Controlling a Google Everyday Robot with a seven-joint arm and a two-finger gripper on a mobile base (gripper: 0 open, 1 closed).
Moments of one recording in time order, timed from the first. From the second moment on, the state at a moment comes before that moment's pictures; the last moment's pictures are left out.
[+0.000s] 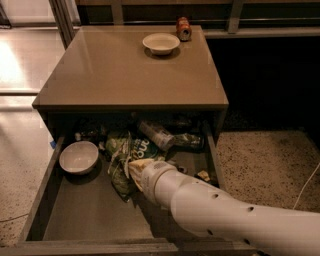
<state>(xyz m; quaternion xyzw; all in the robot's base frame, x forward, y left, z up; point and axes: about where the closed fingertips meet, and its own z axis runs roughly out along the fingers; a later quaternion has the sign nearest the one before) 0.479 0.065 0.720 -0.72 0.46 -0.14 0.50</state>
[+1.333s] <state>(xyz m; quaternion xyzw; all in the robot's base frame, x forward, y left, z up) 0.480 0.066 0.721 -0.72 0.46 -0.14 0.50</state>
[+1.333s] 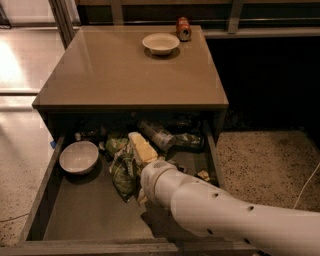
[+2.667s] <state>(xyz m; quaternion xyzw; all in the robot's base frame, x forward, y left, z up) 0.477 0.124 0.730 -0.75 0.41 -0.12 0.51</state>
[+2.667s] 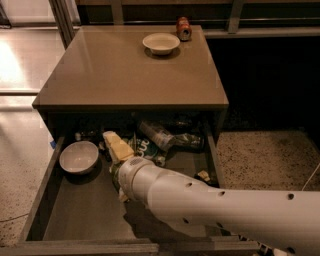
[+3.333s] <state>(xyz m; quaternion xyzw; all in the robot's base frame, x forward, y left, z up) 0.485 0.125 0.728 -0.75 0.42 -0.11 0.50</state>
